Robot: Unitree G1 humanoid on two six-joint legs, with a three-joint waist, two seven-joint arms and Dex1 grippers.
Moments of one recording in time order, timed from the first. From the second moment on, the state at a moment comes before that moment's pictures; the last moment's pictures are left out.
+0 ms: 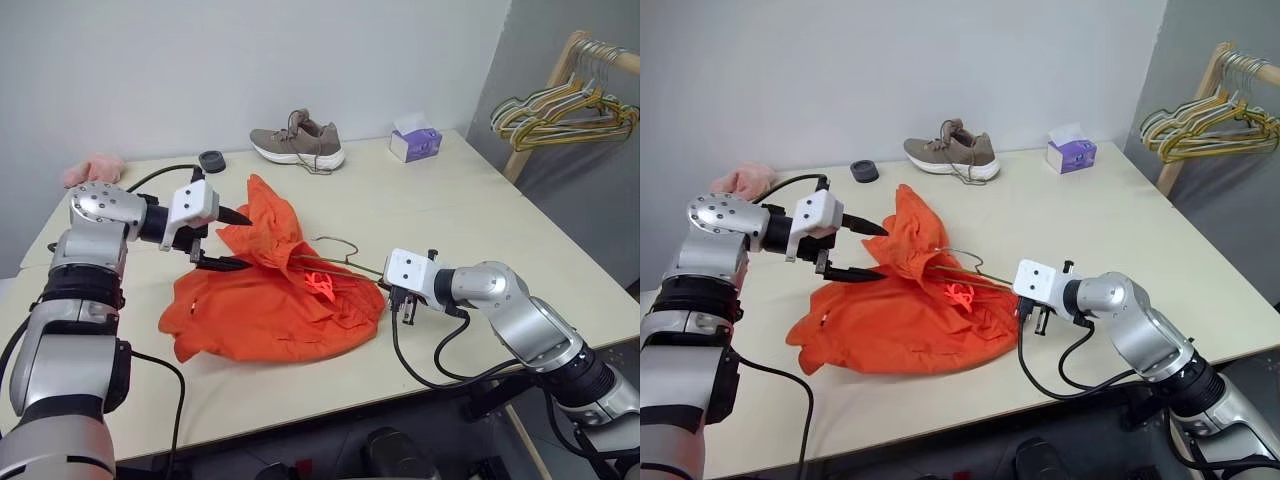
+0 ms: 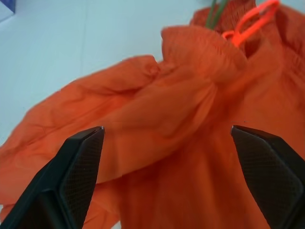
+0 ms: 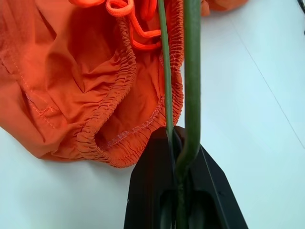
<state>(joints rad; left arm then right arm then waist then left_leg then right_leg) -0.91 0.79 -0.11 0.83 -0.06 -0.27 -1.56 -0.53 -0.66 0.47 -0.31 -0.06 0.65 0.81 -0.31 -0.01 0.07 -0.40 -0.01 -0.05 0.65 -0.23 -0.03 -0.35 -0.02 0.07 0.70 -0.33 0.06</state>
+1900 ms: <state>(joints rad) -0.75 0.68 -0.13 0.58 -0.09 -0.05 -1.38 -0.26 -0.49 0.16 -0.57 0.20 1.06 0.81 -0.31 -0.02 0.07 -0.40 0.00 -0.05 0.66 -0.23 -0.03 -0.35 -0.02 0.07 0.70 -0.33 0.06</state>
